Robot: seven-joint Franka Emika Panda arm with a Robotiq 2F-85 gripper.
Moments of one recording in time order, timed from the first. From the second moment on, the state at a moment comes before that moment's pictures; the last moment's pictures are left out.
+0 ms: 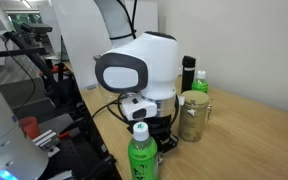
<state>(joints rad) -0.17 0.31 -0.29 -2.71 0.33 2.95 1.91</state>
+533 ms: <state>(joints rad) -0.06 0.07 -0.43 -2.76 0.18 2.85 1.93</state>
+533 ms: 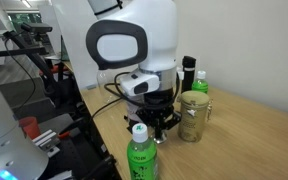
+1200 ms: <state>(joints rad) -0.13 -0.30 -0.19 -2.77 0.07 2.60 1.98</state>
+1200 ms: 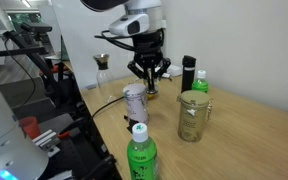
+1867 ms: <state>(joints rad) -0.10 -0.51 0.03 -2.76 0.07 2.46 1.95</state>
